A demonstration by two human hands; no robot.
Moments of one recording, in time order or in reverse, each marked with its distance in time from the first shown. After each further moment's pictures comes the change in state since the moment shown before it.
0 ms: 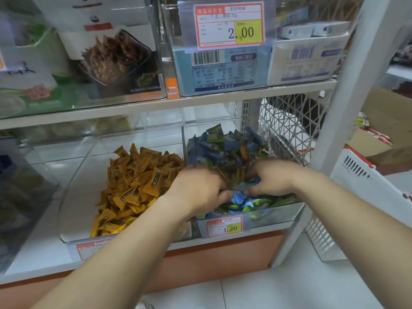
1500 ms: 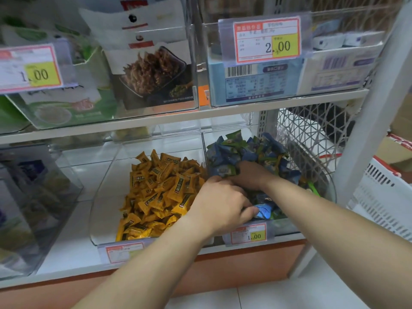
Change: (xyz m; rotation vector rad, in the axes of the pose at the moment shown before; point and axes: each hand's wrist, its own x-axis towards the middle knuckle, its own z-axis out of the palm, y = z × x) left_hand -0.022 0.005 0.009 -0.102 0.135 0.081; right_hand 0.086 -0.061 0.021 0.408 0.185 -0.009
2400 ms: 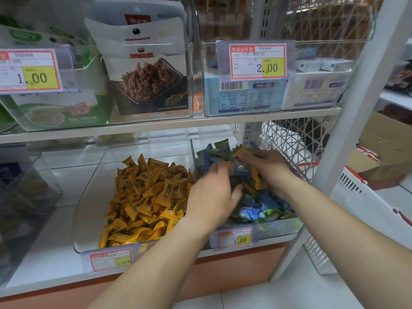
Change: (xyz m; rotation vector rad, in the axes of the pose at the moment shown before) left_hand 0.016 0.010 -0.005 -0.329 0.403 -0.361; right_hand -0.050 0.023 -0.044 0.900 0.407 0.134
